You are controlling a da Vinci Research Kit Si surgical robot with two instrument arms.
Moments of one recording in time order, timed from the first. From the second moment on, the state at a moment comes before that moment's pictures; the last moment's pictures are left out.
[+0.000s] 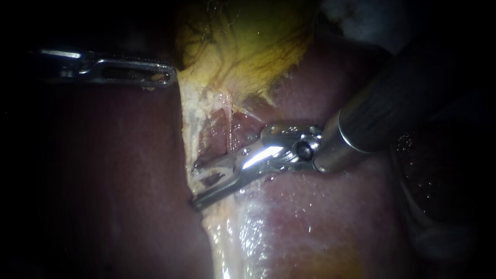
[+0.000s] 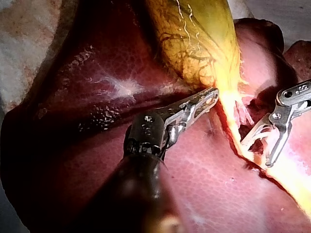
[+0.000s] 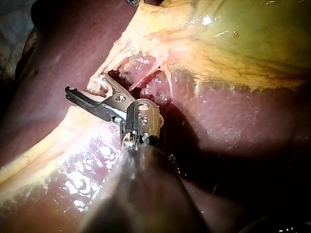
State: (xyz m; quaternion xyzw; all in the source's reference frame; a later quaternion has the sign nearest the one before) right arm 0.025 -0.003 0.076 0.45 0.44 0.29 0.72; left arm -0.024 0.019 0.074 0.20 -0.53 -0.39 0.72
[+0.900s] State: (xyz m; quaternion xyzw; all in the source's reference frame) right arm 0.020 -0.002 0.076 0.46 0.44 0.28 0.72; left arm -0.024 0.019 0.074 0.20 -0.53 -0.39 0.73
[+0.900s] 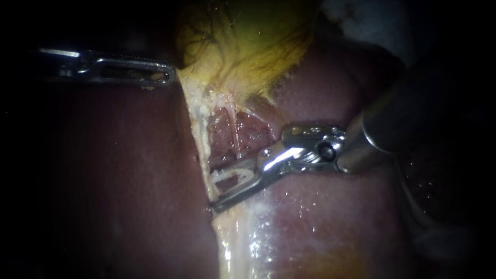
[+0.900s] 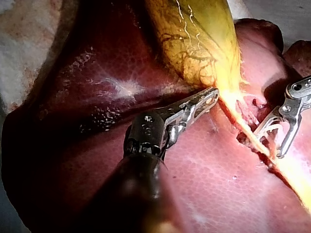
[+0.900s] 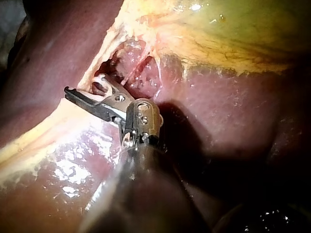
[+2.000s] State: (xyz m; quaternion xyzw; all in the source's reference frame) right arm 0.022 -0.002 0.079 0.49 0.52 0.25 0.65; left arm -0.024 0.019 0.073 0.20 -0.53 -0.39 0.73
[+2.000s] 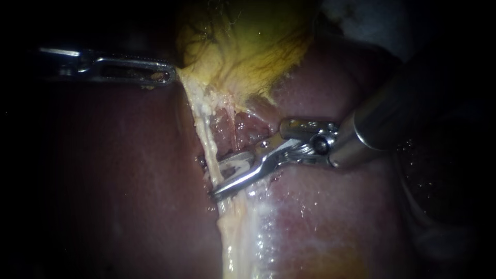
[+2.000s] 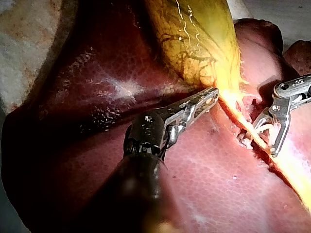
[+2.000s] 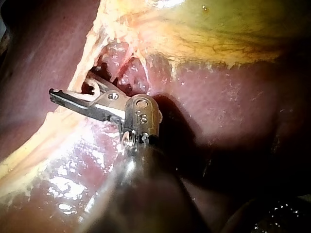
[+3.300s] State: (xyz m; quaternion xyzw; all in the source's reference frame) right arm 0.023 -0.004 0.075 0.51 0.56 0.18 0.62; left arm -0.024 0.019 0.074 0.20 -0.53 -0.39 0.73
